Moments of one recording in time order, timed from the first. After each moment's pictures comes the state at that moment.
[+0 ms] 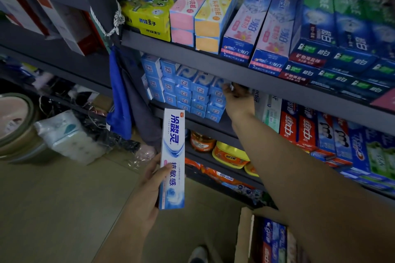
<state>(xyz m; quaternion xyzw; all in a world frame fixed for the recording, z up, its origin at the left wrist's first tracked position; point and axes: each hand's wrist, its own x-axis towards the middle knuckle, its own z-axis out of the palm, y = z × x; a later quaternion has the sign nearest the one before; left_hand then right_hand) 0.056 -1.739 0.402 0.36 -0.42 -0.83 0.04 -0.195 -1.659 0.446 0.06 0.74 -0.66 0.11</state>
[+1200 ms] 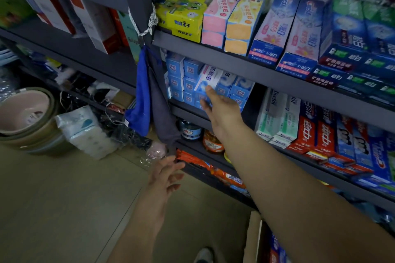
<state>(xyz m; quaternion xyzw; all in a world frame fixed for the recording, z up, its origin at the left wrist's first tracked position) 0.075 -1.743 0.419 0.42 -0.47 -0.77 0.11 -0.106 -1.710 0.498 0.13 0.59 -0.73 0.31</state>
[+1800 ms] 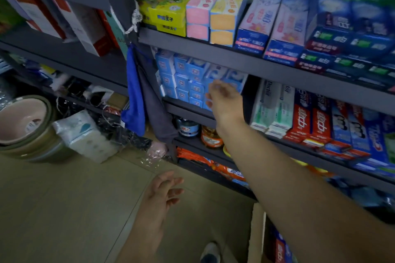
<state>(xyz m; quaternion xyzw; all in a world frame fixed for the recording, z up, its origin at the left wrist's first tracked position) 0.096 -1.726 0.408 0.47 -0.49 -0.73 0.08 -0.114 -1.694 0.484 0.05 0.67 -0.72 0.17</state>
